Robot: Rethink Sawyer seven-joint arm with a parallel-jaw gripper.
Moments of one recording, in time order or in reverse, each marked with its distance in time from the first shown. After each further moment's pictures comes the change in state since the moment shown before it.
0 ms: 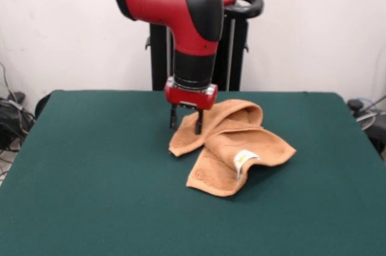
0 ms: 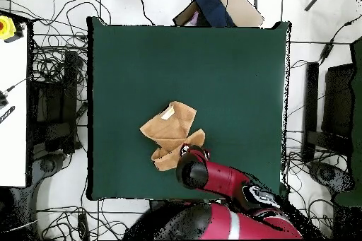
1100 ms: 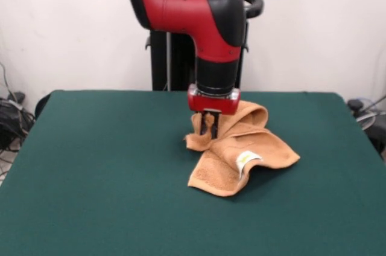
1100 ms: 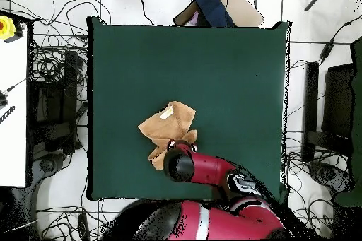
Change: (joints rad) arm 0.117 0.012 -0.003 -0.055 -0.006 0.052 0.000
